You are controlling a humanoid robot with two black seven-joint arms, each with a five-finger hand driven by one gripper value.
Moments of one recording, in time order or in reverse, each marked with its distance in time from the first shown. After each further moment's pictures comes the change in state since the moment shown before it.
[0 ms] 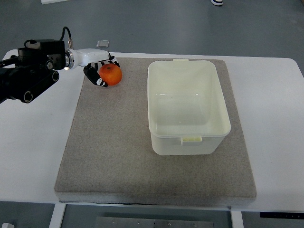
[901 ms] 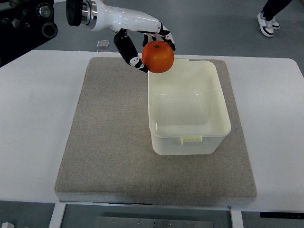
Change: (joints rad) left arm -0.283 0.114 -0.003 -0.558 -0.142 -0.233 -0.005; right arm 0.000 0.000 0.000 0.000 0.000 0.000 0.000
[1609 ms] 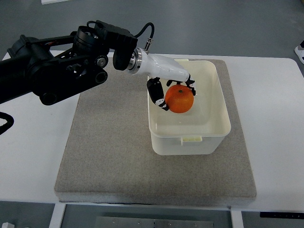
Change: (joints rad) left arm 0.134 -0.217 0.007 0.049 0.219 0.013 0.052; right arm 0.000 0.000 0.000 0.000 0.000 0.000 0.000
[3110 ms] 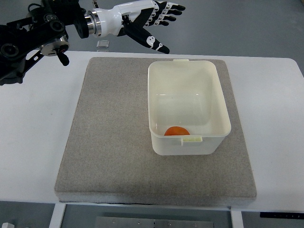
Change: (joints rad) left arm 0.034 0.114 -0.045 0.273 -1.069 0.094 0.003; right arm 0.000 0.000 0.000 0.000 0.000 0.000 0.000
